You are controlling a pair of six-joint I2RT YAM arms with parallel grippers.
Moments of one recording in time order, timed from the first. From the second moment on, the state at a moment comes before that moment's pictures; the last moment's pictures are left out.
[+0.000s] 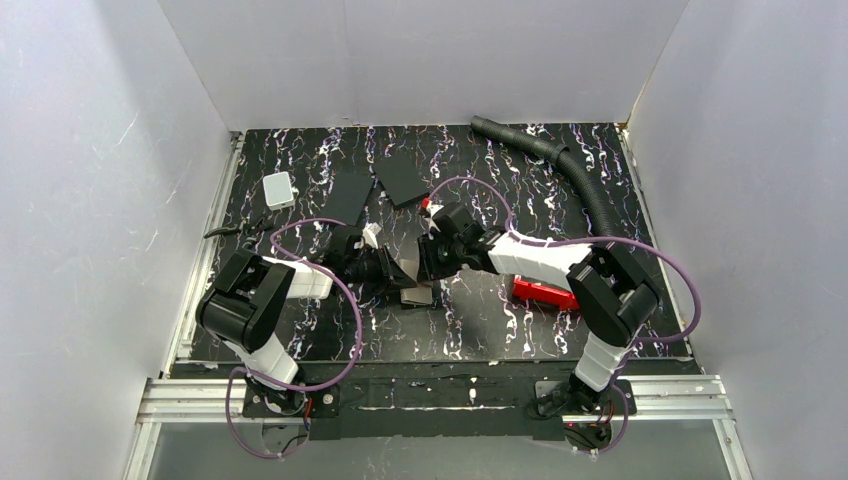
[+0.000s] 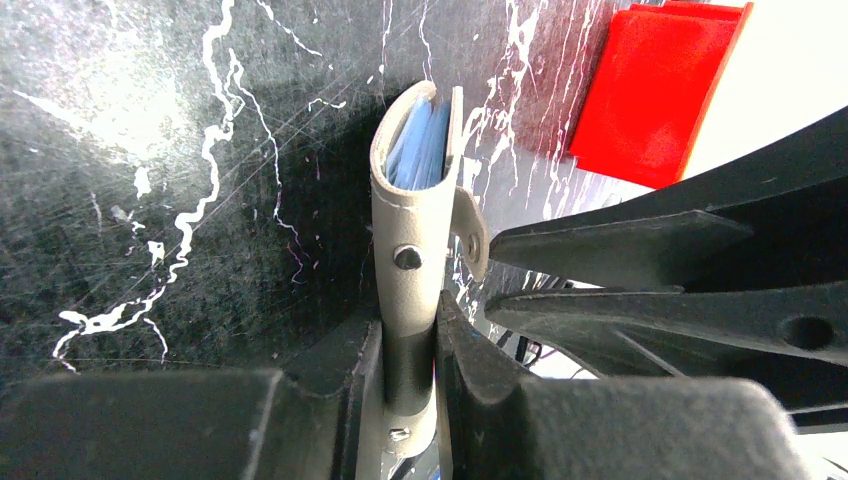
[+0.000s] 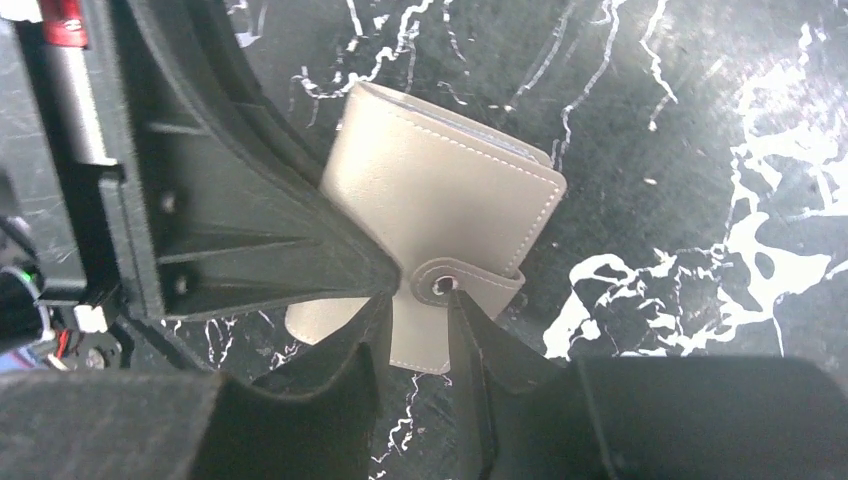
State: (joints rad) left arm -0.43 1.66 0.56 0.31 0.61 -0.88; right arm 0.81 1.74 1.07 -0.19 -0.24 0.45
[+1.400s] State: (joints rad) left arm -0.42 1.67 0.57 0.30 0.61 -0.88; right arm 0.85 1.79 1.11 -0.21 -0.13 0.55
